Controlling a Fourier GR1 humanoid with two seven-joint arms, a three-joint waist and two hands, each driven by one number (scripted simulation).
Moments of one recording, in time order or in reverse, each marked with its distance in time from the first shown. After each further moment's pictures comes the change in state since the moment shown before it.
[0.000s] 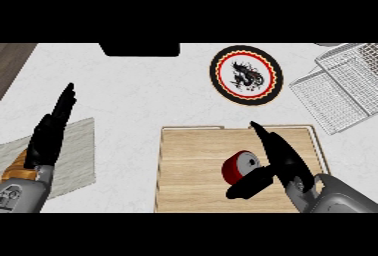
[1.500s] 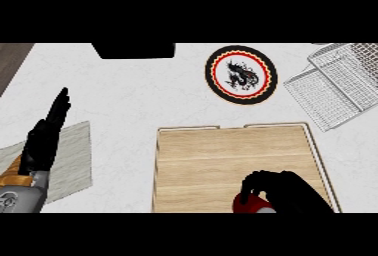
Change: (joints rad) left arm 0.049 -0.036 0.068 -0.025 -0.046 -0.035 0.010; right arm 0.135 -0.241 0.165 -0.287 0.302 0.178 -0.557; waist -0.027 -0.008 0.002
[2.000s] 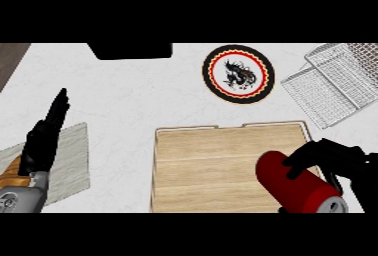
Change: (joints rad) left arm 0.005 -0.011 0.013 0.001 -0.008 0.000 -0.004; right arm 0.123 -0.193 -0.392 -0.236 -0.071 -0.216 -0.153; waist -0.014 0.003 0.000
